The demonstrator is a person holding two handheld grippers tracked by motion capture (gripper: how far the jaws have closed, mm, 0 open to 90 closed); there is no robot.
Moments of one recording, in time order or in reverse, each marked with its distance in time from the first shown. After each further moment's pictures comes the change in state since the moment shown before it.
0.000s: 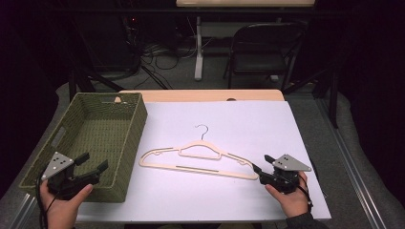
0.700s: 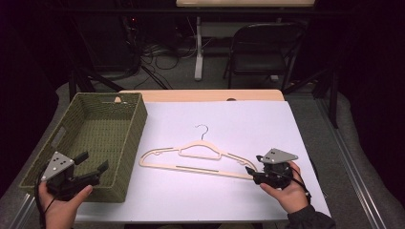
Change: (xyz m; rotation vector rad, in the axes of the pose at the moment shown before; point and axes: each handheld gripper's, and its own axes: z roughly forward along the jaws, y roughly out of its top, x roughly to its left) left arm -0.005 0.006 -0.006 -0.006 0.002 0.042; right arm 0.013 0.033 0.006 0.183 0.098 -0.107
